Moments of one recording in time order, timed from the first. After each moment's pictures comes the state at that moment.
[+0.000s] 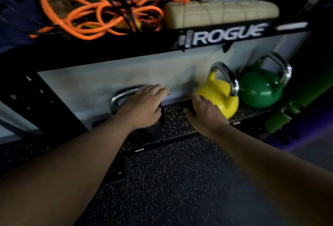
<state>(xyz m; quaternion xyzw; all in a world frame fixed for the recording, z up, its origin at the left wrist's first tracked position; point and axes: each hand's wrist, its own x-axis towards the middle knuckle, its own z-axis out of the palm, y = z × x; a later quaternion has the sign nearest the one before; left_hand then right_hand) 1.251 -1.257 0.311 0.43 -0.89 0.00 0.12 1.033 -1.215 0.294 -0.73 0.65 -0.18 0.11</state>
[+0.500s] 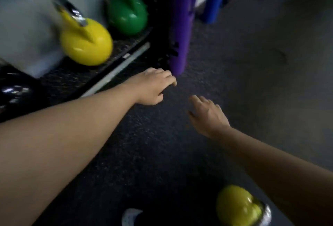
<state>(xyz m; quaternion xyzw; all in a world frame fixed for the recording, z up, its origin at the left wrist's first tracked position) 0.904 -1.015 0.247 0.06 -0.99 -0.05 -0.08 0.787 -0.813 0.189 -0.50 0.84 -0.12 0.16</state>
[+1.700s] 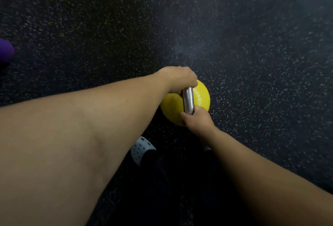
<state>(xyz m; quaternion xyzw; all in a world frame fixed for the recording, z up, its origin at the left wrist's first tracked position) 0.734 -0.513 -0.091 -0.57 -0.76 0.11 -0.31 0.885 -0.433 -0.100 0.32 0.78 -0.43 0.34</state>
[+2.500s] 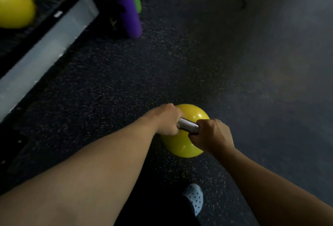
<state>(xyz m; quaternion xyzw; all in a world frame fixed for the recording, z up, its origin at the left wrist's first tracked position) 0.872 -0.701 0.116 0.07 -0.92 -0.27 -0.29 0.807 -0.521 0.096 -0.39 0.90 -0.09 0.18</state>
